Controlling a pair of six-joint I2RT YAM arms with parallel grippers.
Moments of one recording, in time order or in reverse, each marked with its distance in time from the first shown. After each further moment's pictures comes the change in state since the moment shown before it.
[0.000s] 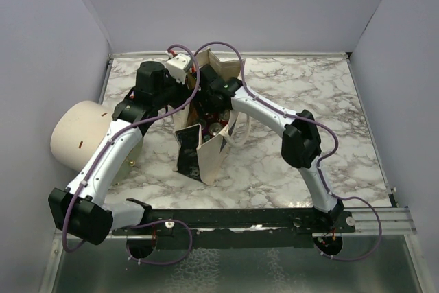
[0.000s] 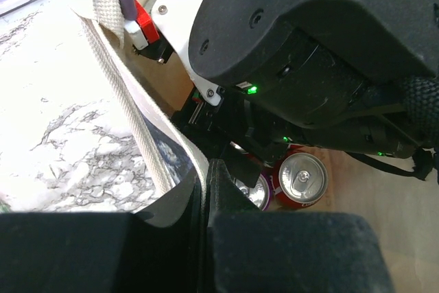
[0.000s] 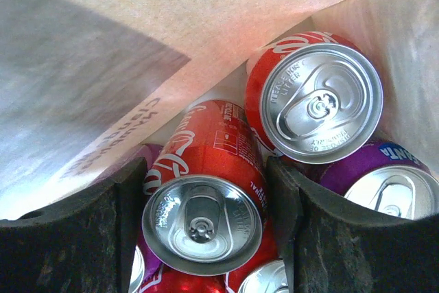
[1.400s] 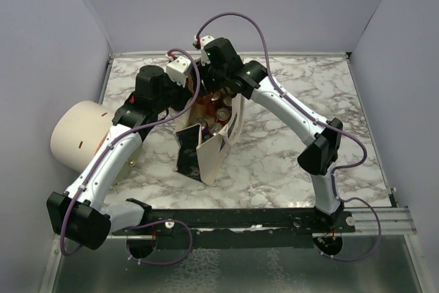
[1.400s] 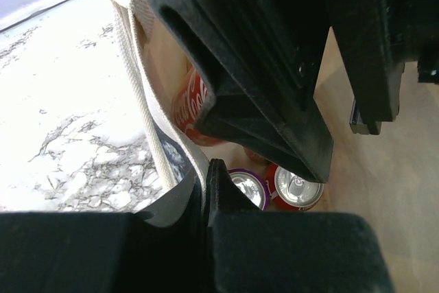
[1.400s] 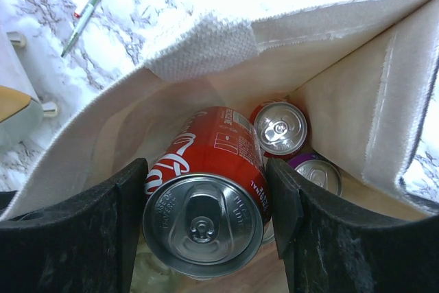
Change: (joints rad) left arm -0.008 -0.036 -0.053 0.061 0.002 0.004; right arm -0.001 -0.191 0.140 -0.030 -0.045 -0.075
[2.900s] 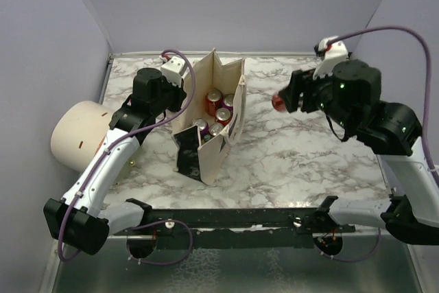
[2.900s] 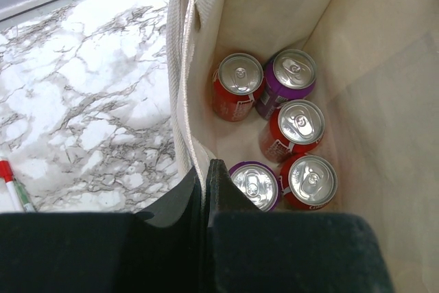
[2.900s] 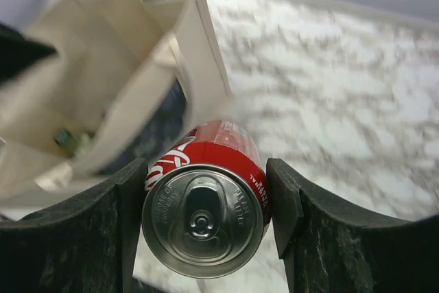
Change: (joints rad) left arm -0.001 -0.044 -0.018 -0.022 -0.118 -0.042; right arm -0.022 -0.811 -0.275 -0.248 0.274 0.076
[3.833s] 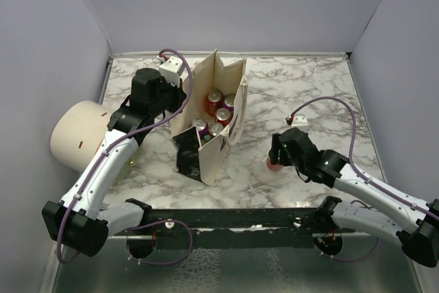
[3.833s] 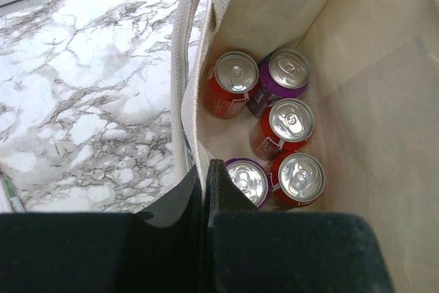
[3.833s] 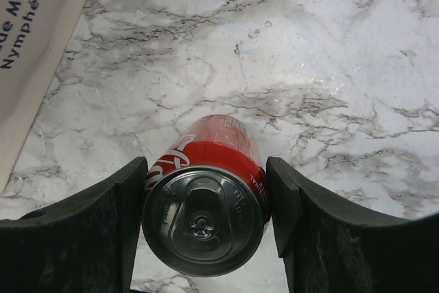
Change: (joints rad) left arm 0.000 -0.010 0.010 -0.025 0.012 -0.036; right arm 0.000 -0.342 -1.269 0.429 0.050 0.349
